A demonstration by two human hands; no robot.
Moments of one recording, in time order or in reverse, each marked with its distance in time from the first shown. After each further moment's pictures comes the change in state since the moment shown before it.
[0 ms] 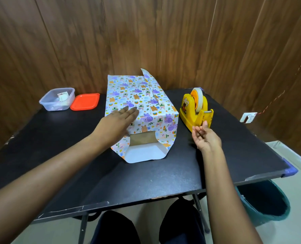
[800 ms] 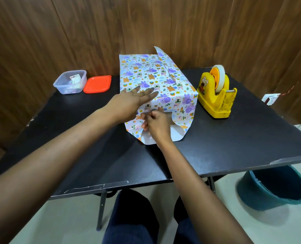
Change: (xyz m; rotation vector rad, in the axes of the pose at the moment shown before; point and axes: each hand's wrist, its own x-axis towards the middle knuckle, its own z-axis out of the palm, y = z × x) left_hand 0.003 -0.015 -0.009 -0.051 -0.108 0.067; right_hand -0.065 0.144 0.081 -0.935 -0.441 -0.324
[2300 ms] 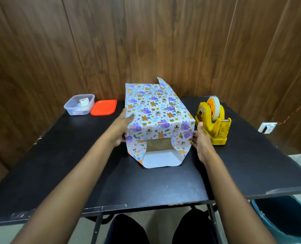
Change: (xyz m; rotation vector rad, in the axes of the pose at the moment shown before) left_hand 0.002 -0.019 0.023 -1.621 0.183 -0.619; right_hand 0.032 0.000 -0.117 0.264 0.146 0.229
